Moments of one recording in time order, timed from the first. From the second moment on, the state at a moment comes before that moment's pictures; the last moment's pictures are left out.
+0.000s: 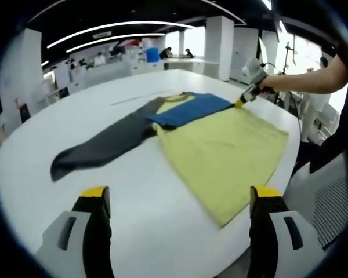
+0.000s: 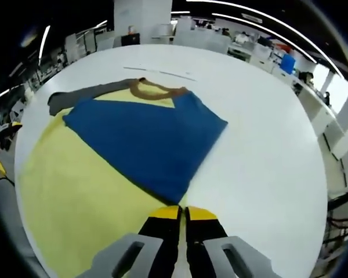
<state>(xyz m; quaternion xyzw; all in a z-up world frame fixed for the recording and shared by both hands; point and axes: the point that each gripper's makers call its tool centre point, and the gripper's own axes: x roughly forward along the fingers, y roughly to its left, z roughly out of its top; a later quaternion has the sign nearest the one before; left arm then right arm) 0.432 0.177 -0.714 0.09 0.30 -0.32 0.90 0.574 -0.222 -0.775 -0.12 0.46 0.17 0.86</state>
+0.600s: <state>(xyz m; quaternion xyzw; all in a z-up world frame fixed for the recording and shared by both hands) 0.436 0.179 -0.710 0.09 0.30 -0.31 0.90 0.573 -0.194 -0.741 -0.05 0.40 0.23 0.89</state>
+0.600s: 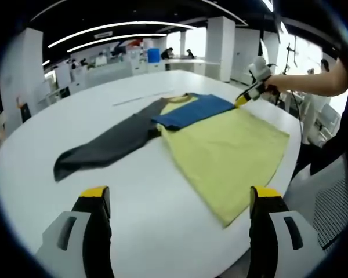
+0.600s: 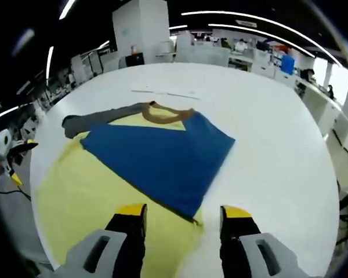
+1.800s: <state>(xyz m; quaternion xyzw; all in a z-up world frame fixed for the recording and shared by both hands) 0.474 0.245 -0.699 0.07 0.28 -0.21 0.93 0.484 -0.108 -0.665 -0.05 0.27 0.40 0.88</state>
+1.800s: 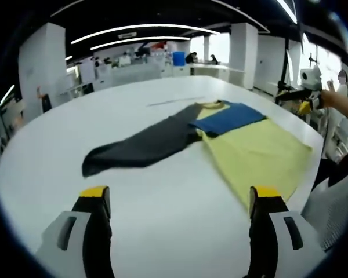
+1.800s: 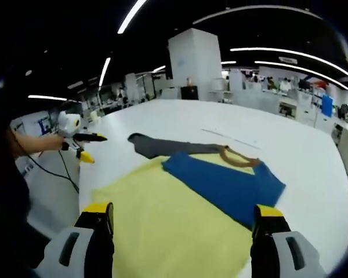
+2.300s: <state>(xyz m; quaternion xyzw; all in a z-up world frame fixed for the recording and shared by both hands) 0.511 0.296 -0.696 0.05 0.27 -0.15 0.95 0.470 -0.101 -0.662 -0.05 0.26 0.40 0.88</state>
